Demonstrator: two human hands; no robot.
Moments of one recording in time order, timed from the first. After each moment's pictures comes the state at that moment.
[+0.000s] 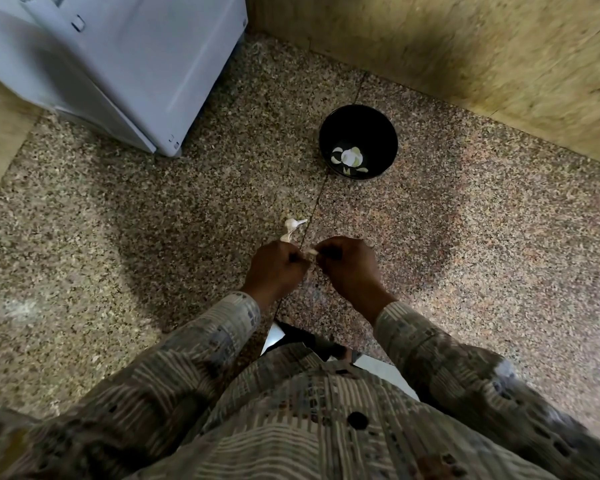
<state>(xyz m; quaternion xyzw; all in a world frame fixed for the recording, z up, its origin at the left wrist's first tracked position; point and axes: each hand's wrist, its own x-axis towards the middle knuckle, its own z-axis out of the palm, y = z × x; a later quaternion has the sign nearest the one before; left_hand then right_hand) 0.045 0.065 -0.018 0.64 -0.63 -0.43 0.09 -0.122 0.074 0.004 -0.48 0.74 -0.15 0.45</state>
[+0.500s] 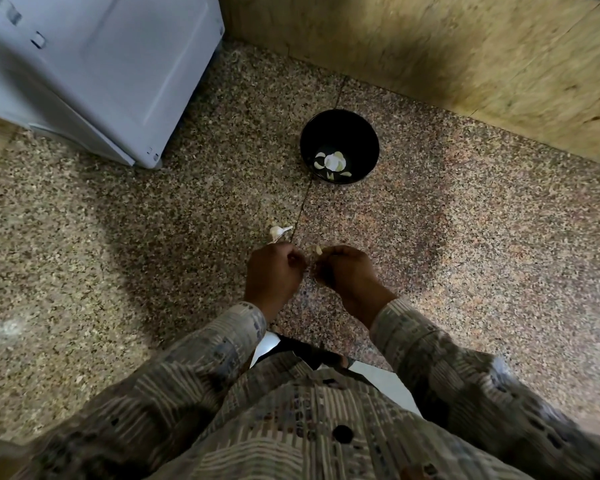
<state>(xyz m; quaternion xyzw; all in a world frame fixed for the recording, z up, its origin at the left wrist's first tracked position) 0.016 0.064 -0.022 0.67 -0.65 -0.32 0.17 -0.137 0.067 -0.010 -0.10 0.73 -0.31 0.61</state>
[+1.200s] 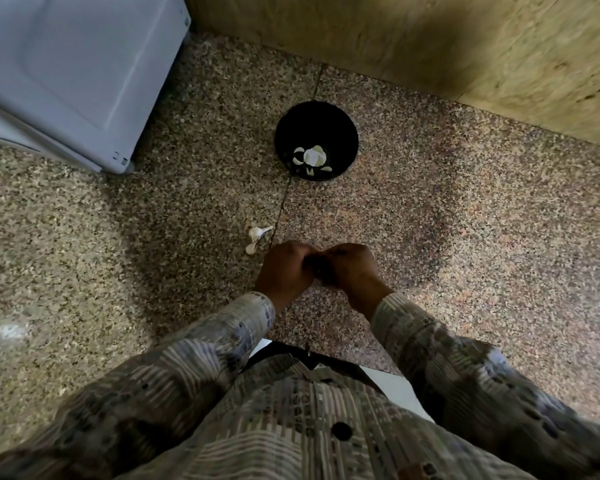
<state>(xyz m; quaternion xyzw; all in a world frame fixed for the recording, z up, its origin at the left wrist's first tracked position) -0.032 0.049 -0.032 0.54 -0.72 -0.42 0.12 -0.183 0.061 -0.024 -0.21 0.79 -0.16 0.55</state>
